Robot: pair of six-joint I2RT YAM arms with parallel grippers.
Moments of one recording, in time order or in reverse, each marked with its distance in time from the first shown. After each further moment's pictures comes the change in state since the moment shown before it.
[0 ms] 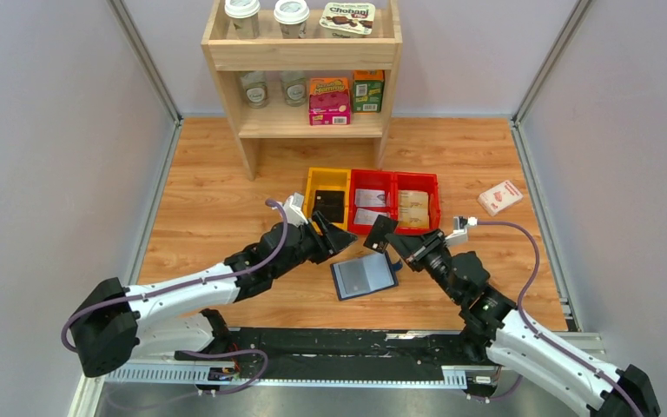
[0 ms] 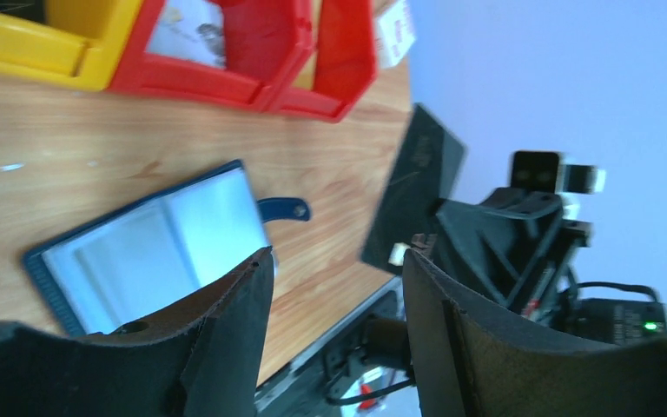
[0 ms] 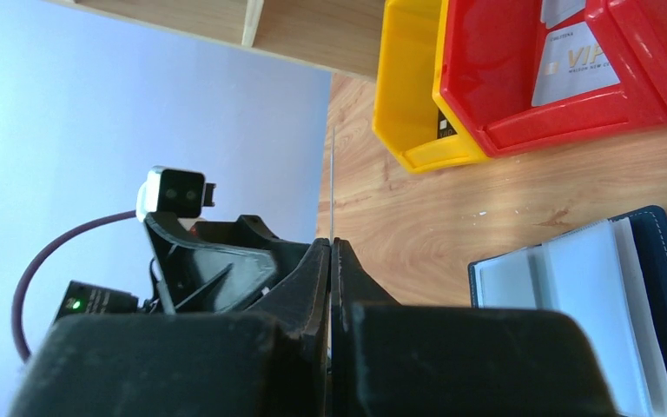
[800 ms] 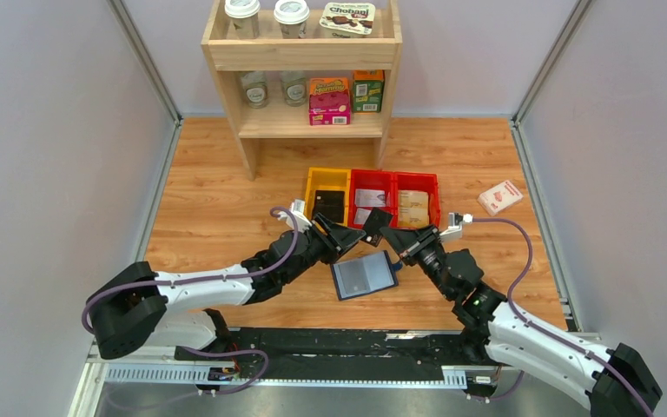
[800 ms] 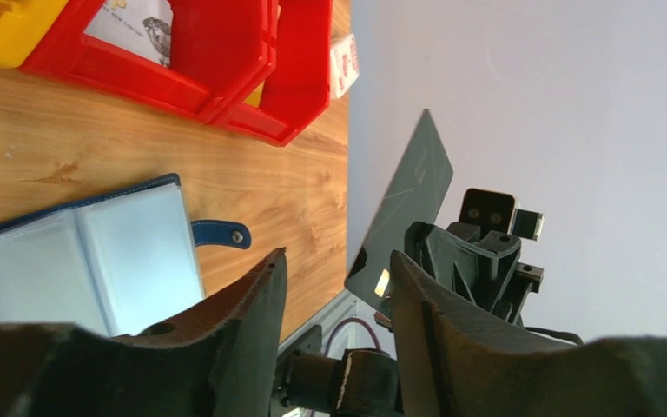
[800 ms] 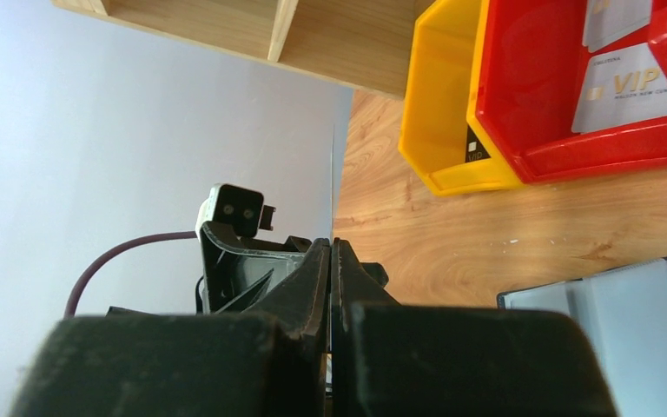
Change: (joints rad) left arm -0.058 0.147 -0.063 0.332 -0.105 -0.228; right arm 0.053 0.152 0.004 0.203 0.086 0.001
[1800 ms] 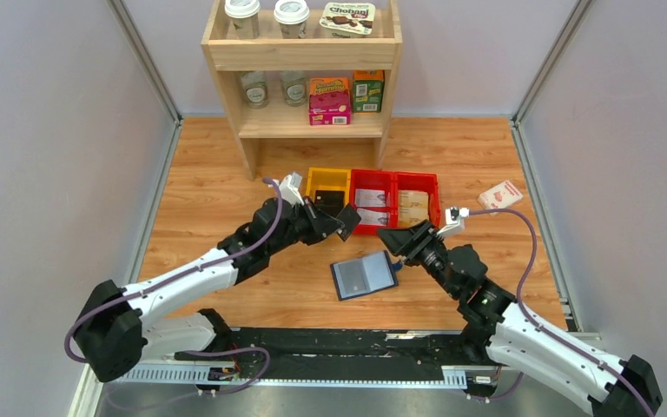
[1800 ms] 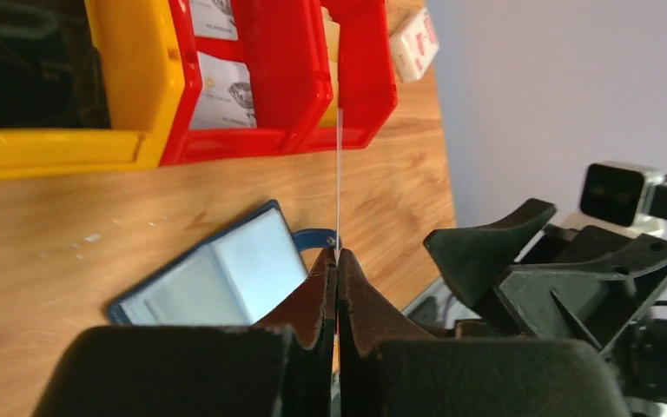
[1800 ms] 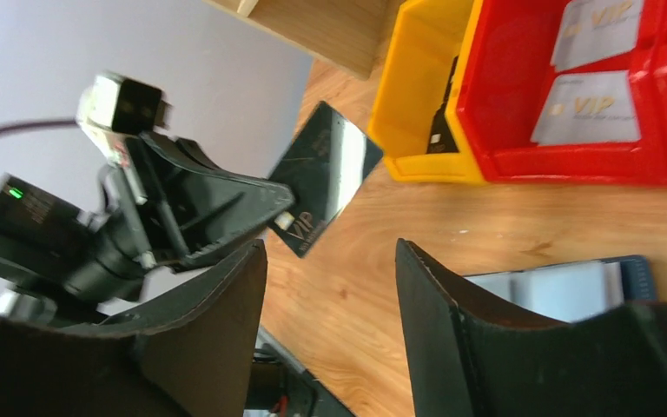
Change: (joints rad) left arm 0.202 -0.110 0.118 -0.313 0.242 0.324; right arm 0.004 -0.049 0.075 -0.166 -0.071 -0.178
